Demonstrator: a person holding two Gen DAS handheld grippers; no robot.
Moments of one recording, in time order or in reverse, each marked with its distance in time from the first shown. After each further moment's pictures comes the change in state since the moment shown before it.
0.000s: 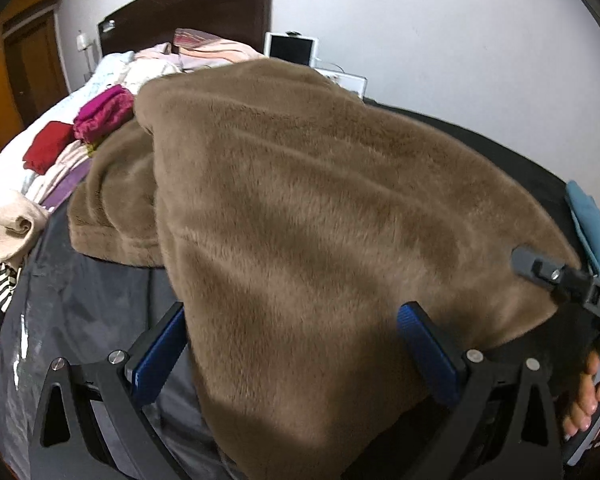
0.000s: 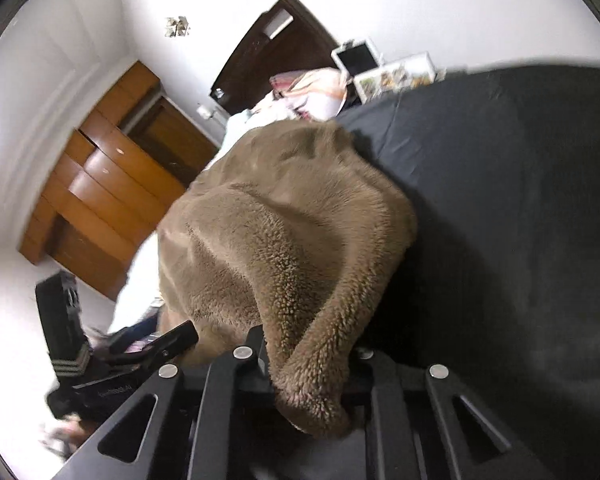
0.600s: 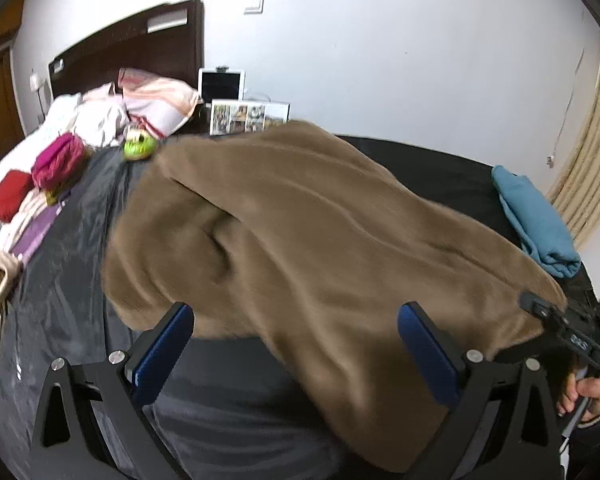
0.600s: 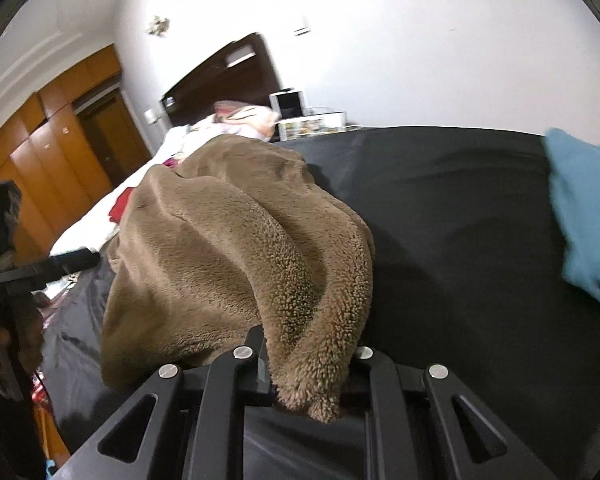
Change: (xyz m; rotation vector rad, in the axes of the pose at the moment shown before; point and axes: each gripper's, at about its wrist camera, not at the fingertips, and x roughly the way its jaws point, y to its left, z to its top) left arm -0.067 -0.066 0.003 0.129 -0.094 -0.147; right arm -0.161 -0.059 -0.076 -0.083 -0.113 -0.319
